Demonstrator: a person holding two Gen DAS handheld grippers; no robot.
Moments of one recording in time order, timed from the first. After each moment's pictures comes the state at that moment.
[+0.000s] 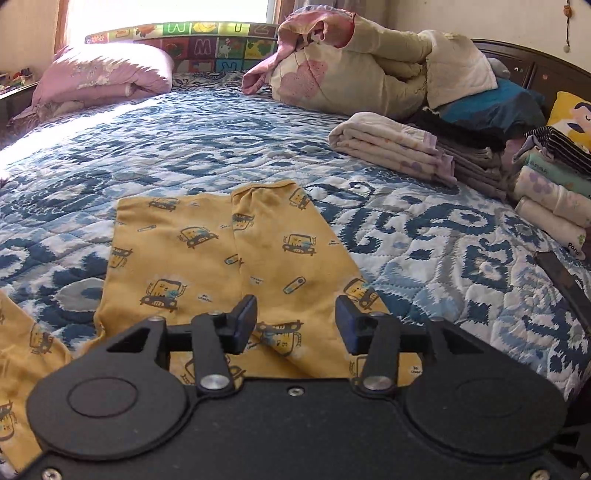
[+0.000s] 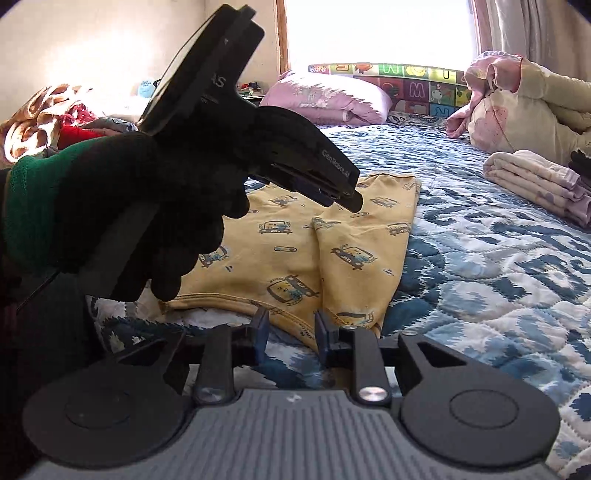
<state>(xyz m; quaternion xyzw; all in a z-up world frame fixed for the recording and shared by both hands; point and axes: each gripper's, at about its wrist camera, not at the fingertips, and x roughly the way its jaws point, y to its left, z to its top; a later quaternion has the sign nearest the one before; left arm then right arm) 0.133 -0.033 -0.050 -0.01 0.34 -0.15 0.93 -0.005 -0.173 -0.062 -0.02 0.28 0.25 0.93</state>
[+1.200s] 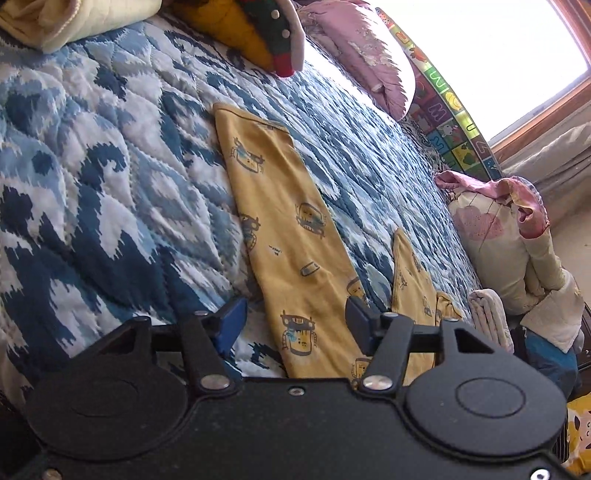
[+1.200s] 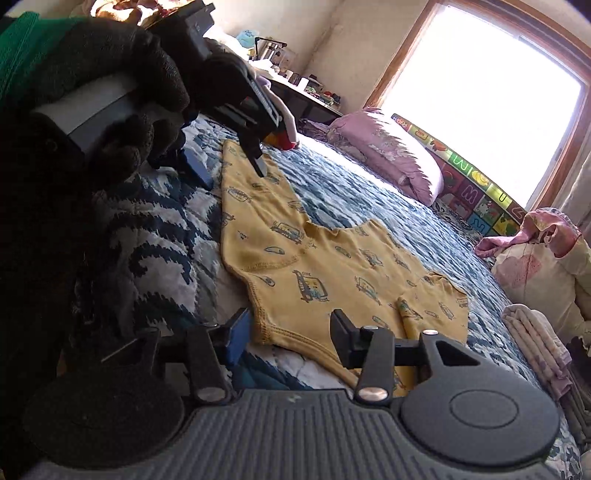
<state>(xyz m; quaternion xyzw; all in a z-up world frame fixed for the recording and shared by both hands) 0.051 0.200 -0.061 -0.40 0.32 0.06 0.86 -0.053 -0.062 -0.047 -0.27 0.15 0.26 0.91</state>
